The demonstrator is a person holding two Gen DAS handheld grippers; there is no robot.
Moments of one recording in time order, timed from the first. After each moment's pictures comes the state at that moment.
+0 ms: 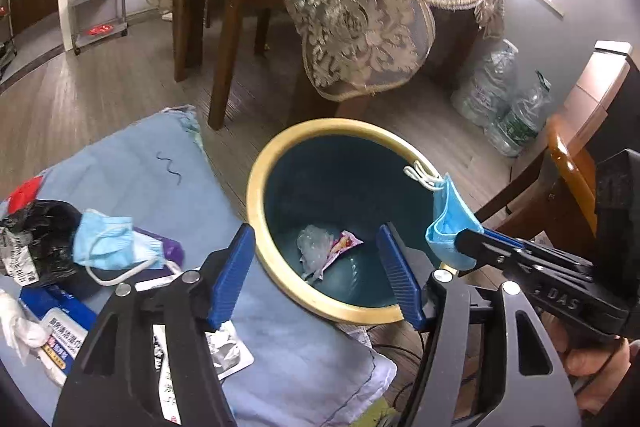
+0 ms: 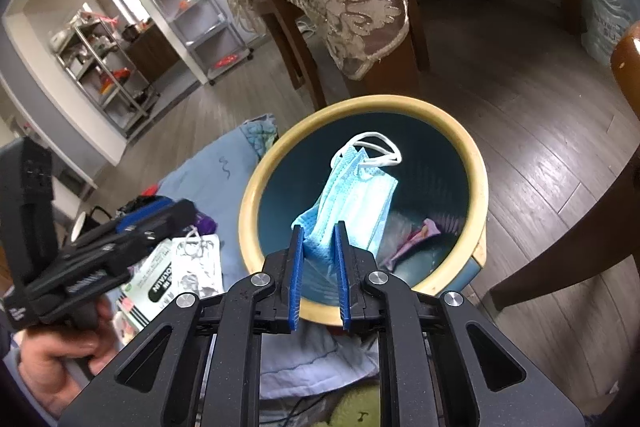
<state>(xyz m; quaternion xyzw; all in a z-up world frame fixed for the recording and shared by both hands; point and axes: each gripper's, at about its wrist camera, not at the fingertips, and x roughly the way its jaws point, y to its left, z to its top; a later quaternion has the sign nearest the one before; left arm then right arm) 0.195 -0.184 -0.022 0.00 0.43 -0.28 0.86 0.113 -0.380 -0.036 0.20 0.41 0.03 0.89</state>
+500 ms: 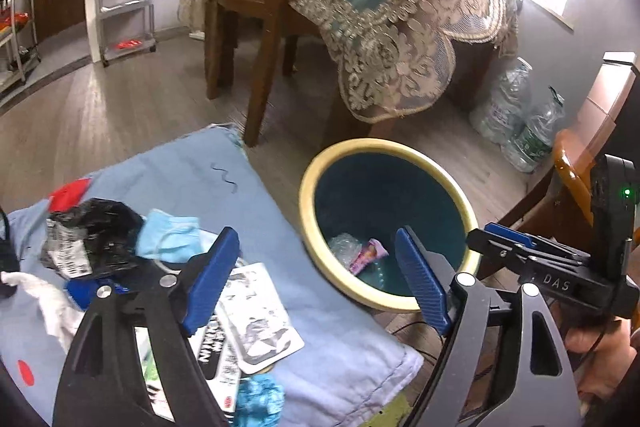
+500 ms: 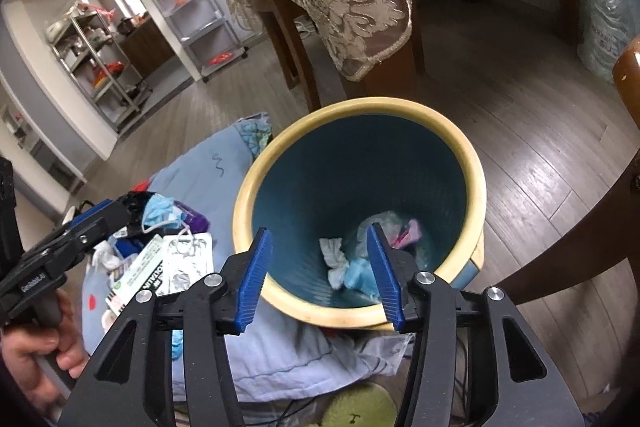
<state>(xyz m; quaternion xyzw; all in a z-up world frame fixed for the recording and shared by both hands) 0.181 -0.136 -0.001 0.00 0.40 -0.24 0.89 0.112 -0.373 -0.035 0.18 0.41 0.02 0.89</state>
